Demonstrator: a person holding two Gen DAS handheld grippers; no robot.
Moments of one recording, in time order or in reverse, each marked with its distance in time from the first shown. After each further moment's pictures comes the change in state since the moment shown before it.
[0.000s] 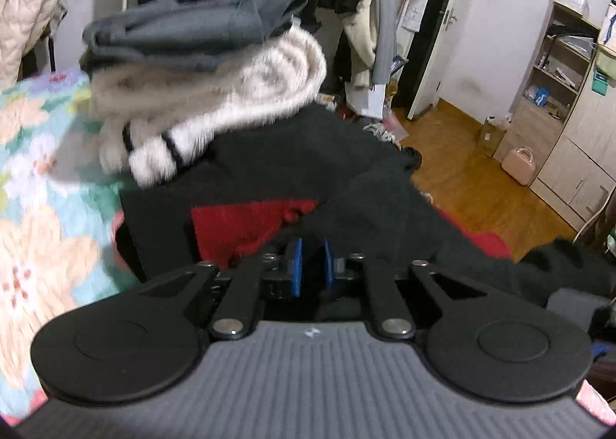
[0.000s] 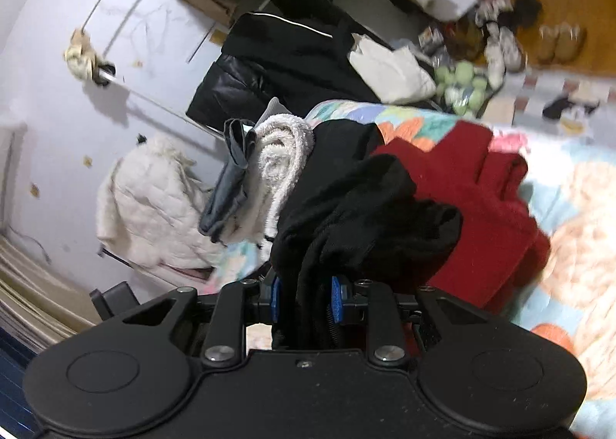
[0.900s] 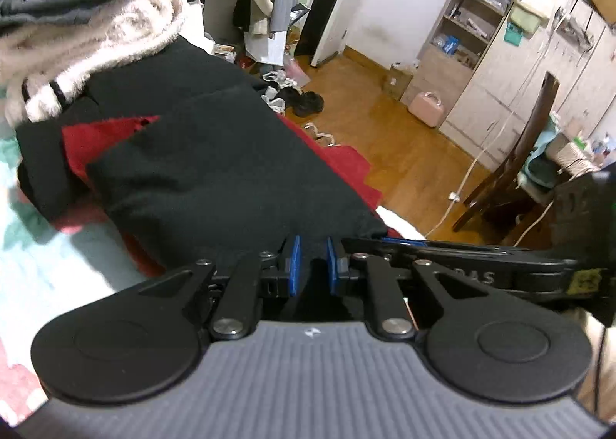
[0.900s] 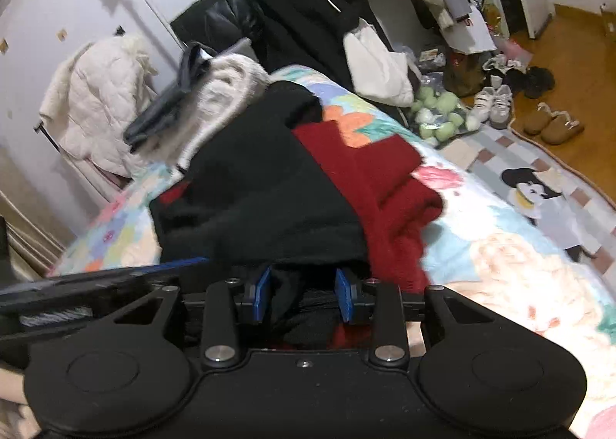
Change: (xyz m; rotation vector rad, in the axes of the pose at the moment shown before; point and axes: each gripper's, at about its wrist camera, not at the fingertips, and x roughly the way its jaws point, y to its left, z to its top) left arm -0.033 -0.054 -0.040 0.036 0.203 -0.319; right arm 0.039 -0.012 -0.004 -0.442 0.151 -0.286
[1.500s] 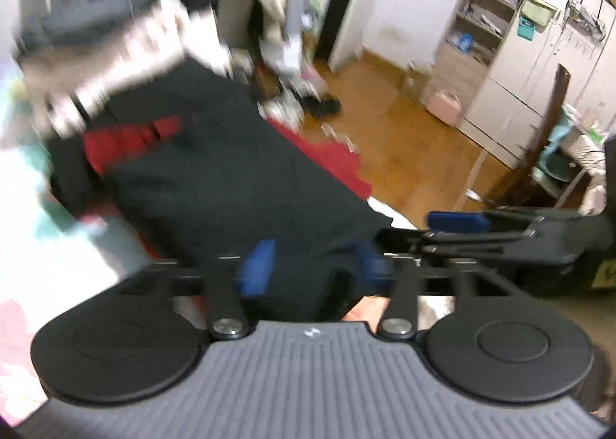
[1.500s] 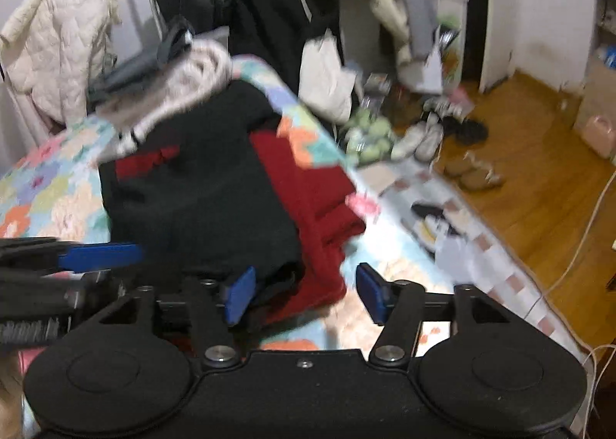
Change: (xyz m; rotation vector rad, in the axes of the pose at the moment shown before) left arm -0.041 -0.045 -0.014 0.090 -0.115 0.171; right arm -0.073 0.049 0.000 -0.209 -0.008 -0.311
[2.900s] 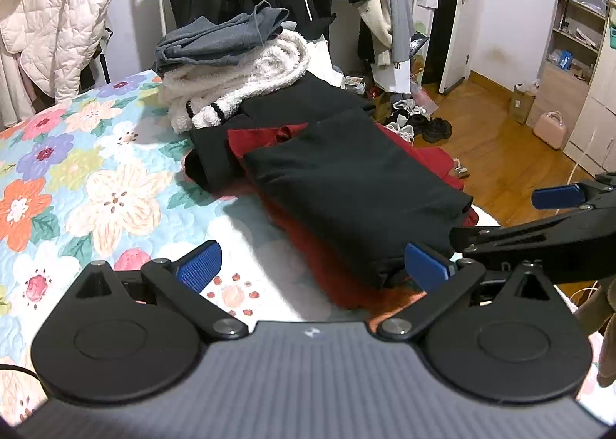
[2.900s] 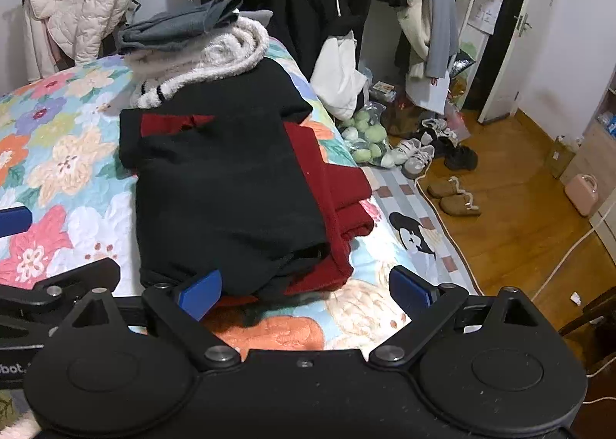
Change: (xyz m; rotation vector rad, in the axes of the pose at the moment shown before) left arm -0.044 -0.010 -0.032 -0.074 0.018 0.343; right arm -0.017 0.043 -0.001 -0.218 0.080 -0.103
